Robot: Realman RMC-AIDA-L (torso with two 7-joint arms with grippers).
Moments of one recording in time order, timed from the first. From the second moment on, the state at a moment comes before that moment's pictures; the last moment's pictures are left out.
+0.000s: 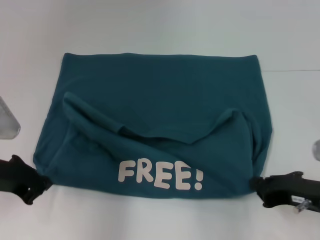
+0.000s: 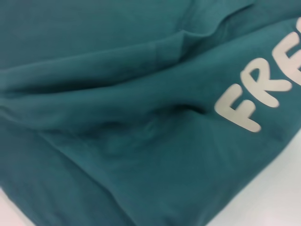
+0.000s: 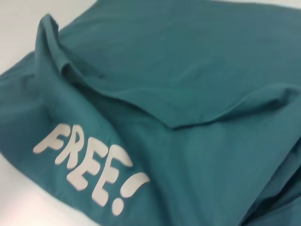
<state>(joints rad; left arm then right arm) -0.33 -2.17 1.05 1.45 2.63 1.50 -1.96 -0.12 2.11 -1.65 -1.62 -2.30 -0.90 2.48</state>
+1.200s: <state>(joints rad) -0.46 -2.16 1.04 1.28 2.72 1.41 -2.03 -0.02 2.09 -1.55 -1.54 -2.29 -0.89 2.48</state>
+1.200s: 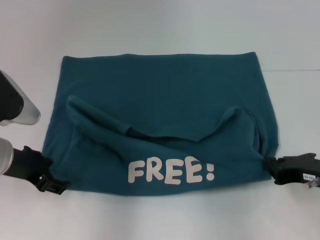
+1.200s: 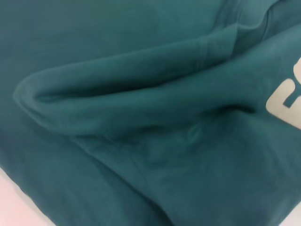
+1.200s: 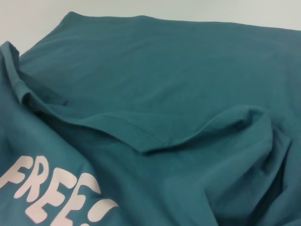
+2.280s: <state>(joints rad) -0.52 -2.16 1.04 1.13 2.70 1.34 -1.99 0.03 2.10 -1.47 -1.47 -2.29 -0.89 2.48</state>
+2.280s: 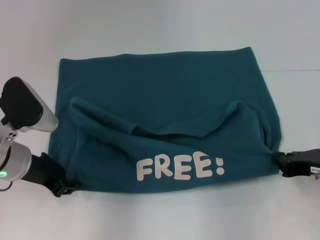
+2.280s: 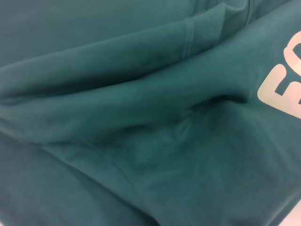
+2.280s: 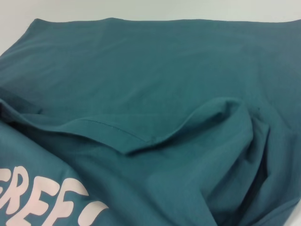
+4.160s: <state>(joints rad) -0.52 -2.17 1.05 1.22 2.68 1.84 -1.81 -0.44 2.11 -1.47 -1.68 -1.97 -0.93 2.13</state>
